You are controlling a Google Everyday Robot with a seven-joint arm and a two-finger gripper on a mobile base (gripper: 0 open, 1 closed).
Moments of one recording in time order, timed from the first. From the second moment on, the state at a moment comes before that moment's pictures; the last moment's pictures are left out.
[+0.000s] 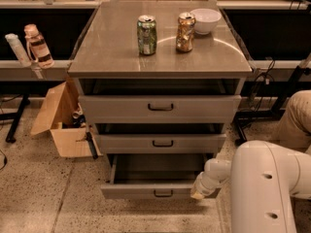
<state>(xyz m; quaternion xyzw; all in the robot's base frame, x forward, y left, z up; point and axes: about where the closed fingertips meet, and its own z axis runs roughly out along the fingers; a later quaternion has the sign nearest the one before) 0.537 -0.201 0.206 -0.61 0.78 0.11 0.10</state>
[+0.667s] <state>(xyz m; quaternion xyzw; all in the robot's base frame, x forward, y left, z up) 0.537 -0.201 0.206 -0.61 0.78 0.11 0.10</state>
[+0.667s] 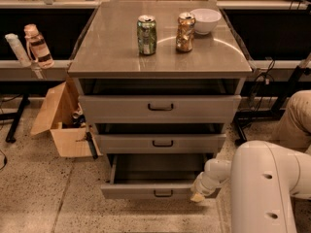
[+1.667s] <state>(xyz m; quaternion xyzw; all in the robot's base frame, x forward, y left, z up) 0.546 -0.209 0.176 -0.60 0.79 0.07 0.09</state>
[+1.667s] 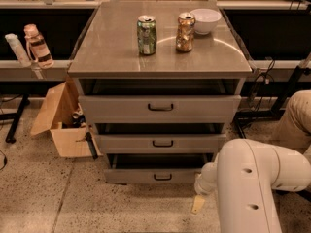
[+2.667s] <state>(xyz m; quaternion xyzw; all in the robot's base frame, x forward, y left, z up) 0.546 -0.209 0.176 -0.60 0.79 0.07 0.09</state>
